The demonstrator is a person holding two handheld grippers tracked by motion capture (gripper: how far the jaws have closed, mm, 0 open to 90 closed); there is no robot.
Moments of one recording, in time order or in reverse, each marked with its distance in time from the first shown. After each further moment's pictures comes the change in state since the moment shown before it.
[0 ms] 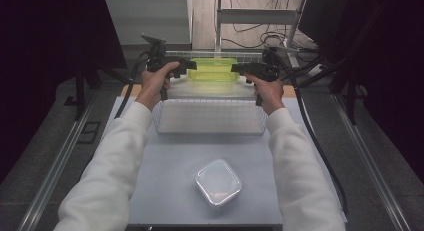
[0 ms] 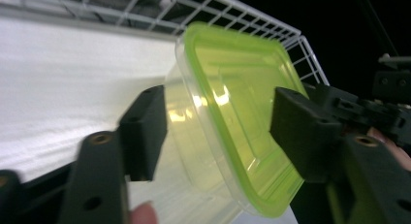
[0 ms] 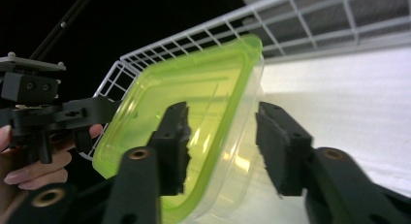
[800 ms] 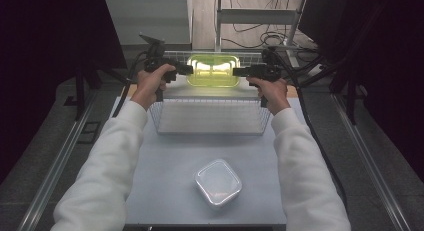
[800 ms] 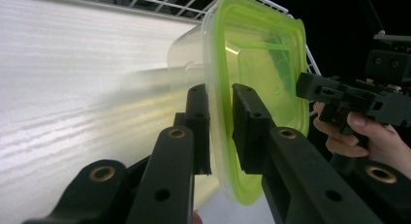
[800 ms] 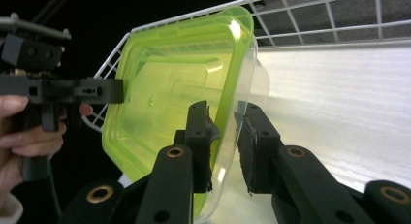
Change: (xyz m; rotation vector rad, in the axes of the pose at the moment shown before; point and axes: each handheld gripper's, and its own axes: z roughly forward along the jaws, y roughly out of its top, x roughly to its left) left arm -0.003 -0.001 -0.007 0.089 -0.035 0.005; right arm 0.007 0.000 -0.008 0.072 0.021 -0.110
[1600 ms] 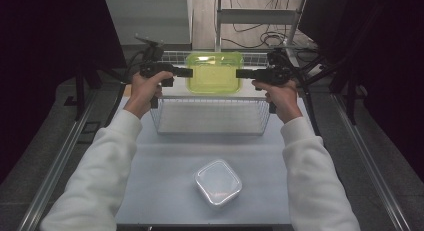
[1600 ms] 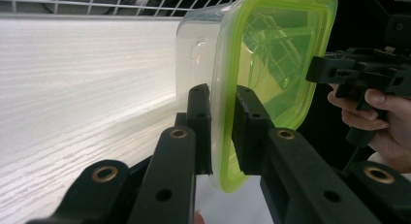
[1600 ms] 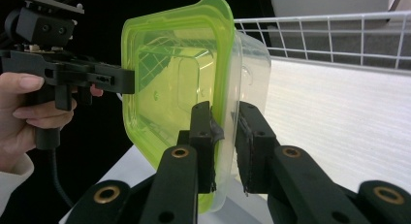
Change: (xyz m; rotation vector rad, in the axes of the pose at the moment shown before) left arm -0.033 -0.027 -0.024 -0.040 -0.010 0.208; right arm 0.034 -0.013 -0.039 -0.028 0.027 -0.195
